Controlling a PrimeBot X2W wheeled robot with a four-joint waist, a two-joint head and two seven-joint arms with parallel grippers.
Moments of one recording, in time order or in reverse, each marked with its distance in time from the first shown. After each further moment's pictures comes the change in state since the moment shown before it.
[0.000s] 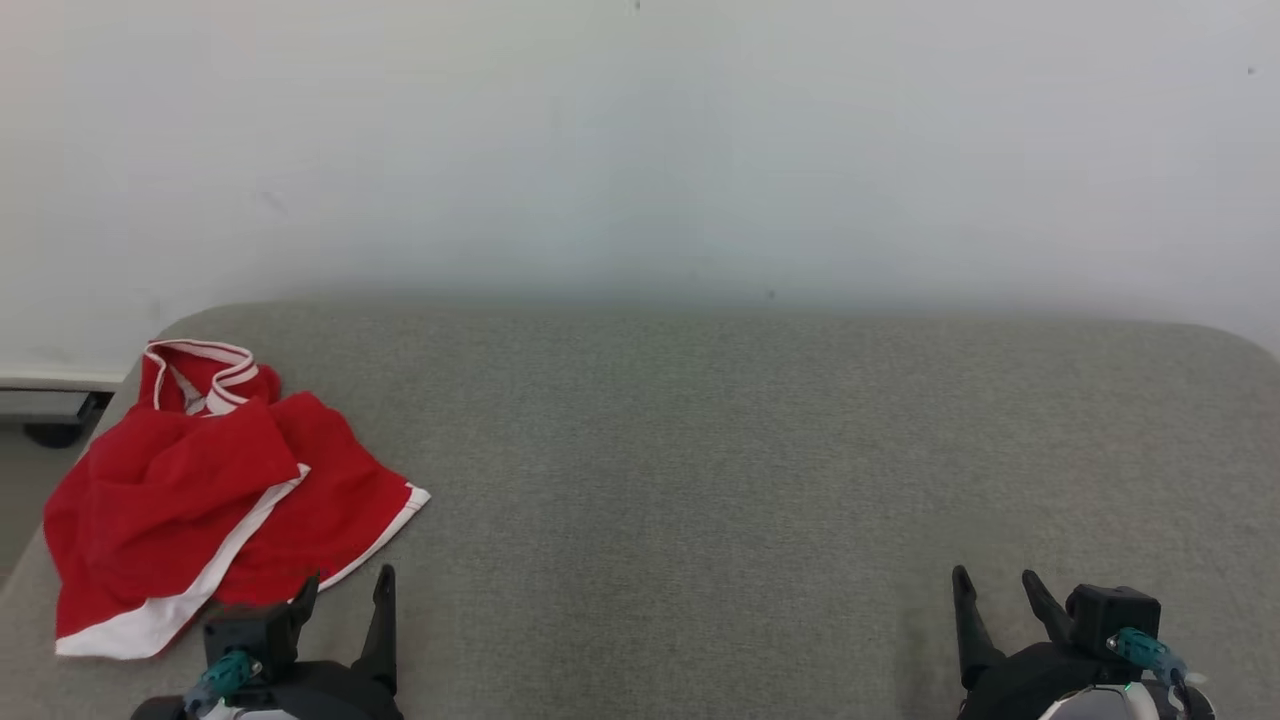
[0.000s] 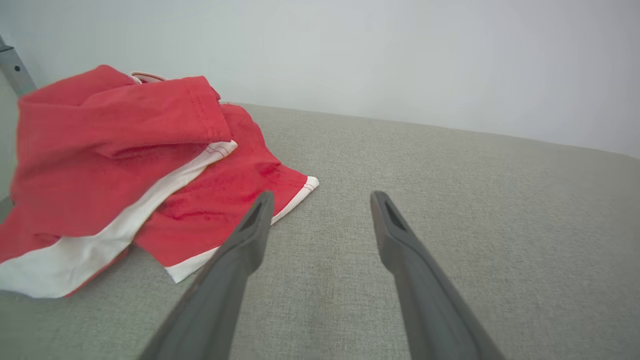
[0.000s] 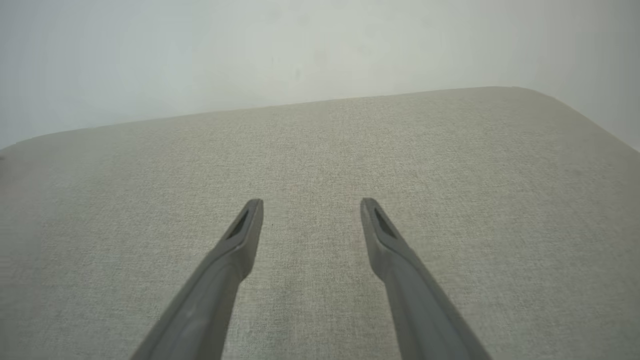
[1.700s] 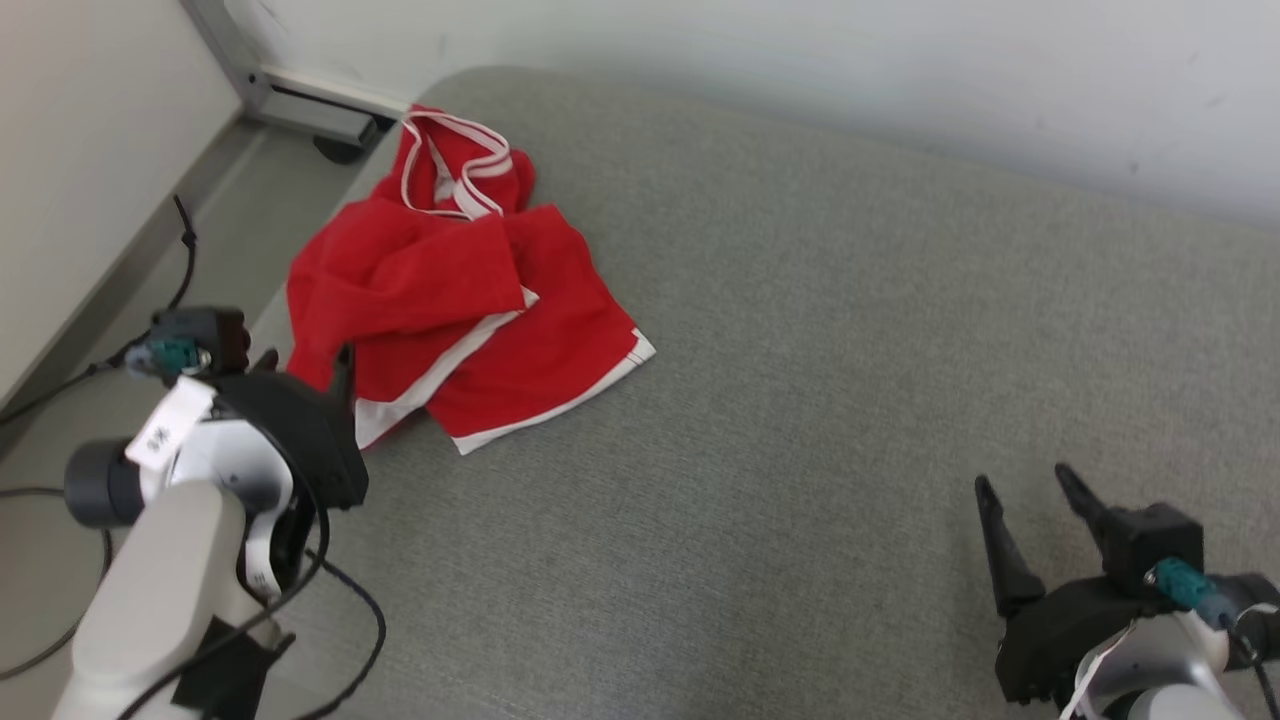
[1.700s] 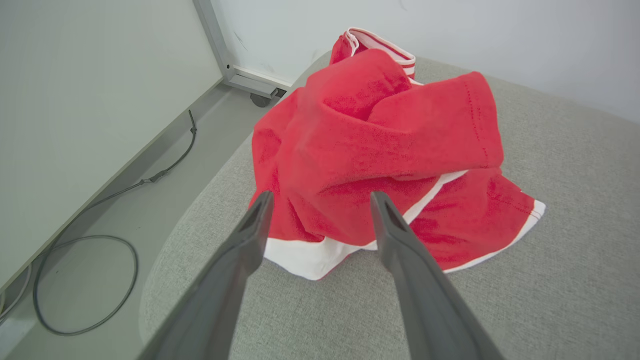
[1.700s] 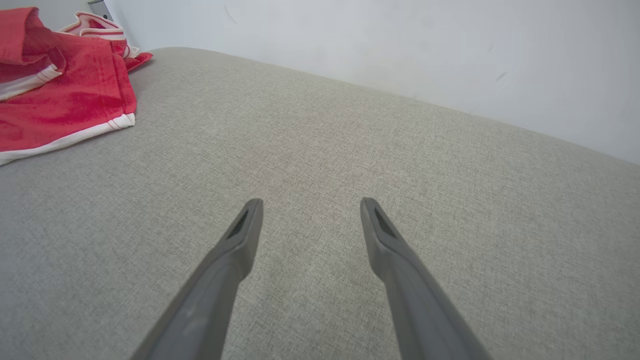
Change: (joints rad) left arm -0.456 -0.002 0.053 0.189 -0.005 -0.036 0.347; right arm 0.047 -0.095 -0.009 -0.397 -0.182 0.000 0.196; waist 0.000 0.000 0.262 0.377
